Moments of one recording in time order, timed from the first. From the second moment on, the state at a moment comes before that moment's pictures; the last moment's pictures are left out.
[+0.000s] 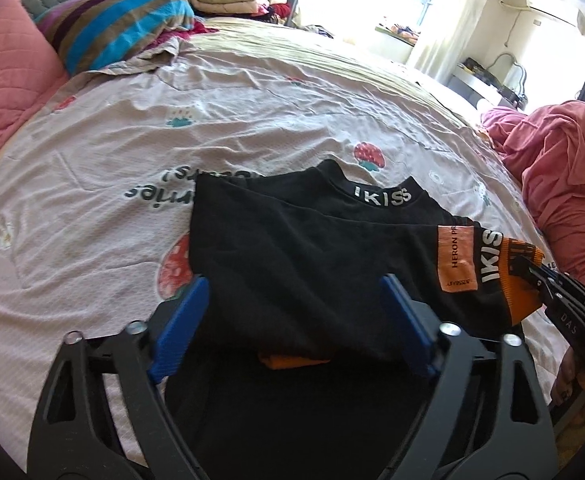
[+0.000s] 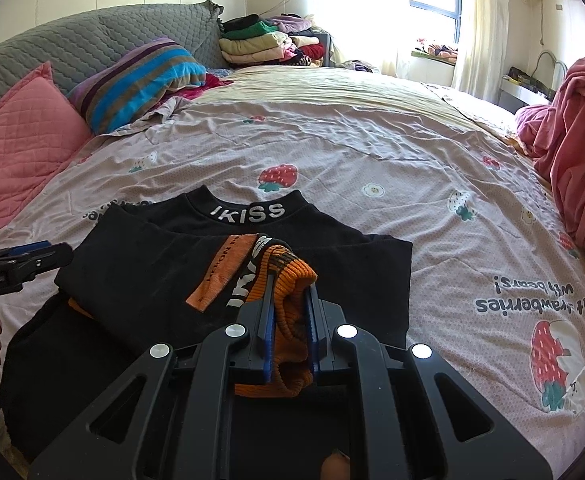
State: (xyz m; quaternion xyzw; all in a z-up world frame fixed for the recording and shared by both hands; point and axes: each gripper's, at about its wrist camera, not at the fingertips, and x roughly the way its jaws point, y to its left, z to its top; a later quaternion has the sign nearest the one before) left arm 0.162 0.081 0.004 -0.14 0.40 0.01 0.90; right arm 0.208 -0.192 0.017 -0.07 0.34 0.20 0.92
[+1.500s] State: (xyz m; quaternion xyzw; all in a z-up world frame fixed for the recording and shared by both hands) left arm 0.166 0.067 -0.046 -0.11 0.45 -0.02 0.89; right arm 0.215 -0.144 -0.046 -0.11 0.44 0.22 0.86
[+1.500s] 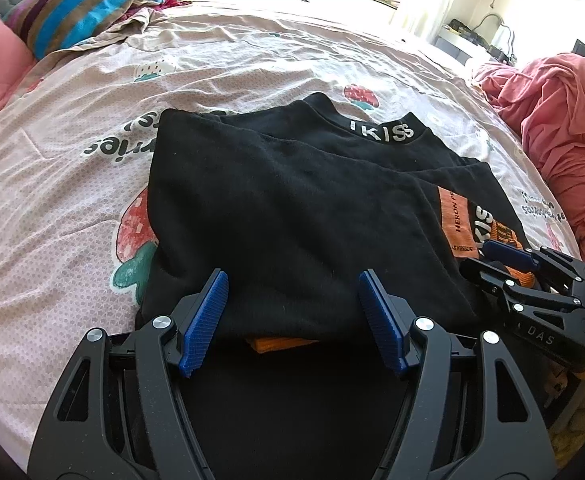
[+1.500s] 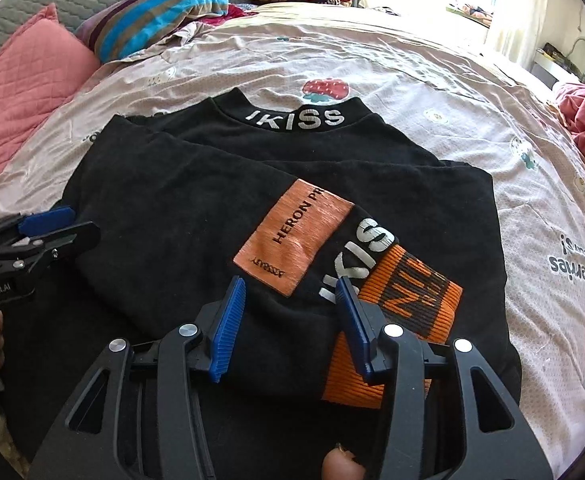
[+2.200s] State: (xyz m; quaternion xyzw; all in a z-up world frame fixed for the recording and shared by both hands) left arm 0.157 0.066 -0.032 -0.12 0.44 -0.02 0.89; right arm 0.201 -0.170 -0.018 -0.03 0.41 0.22 0.88
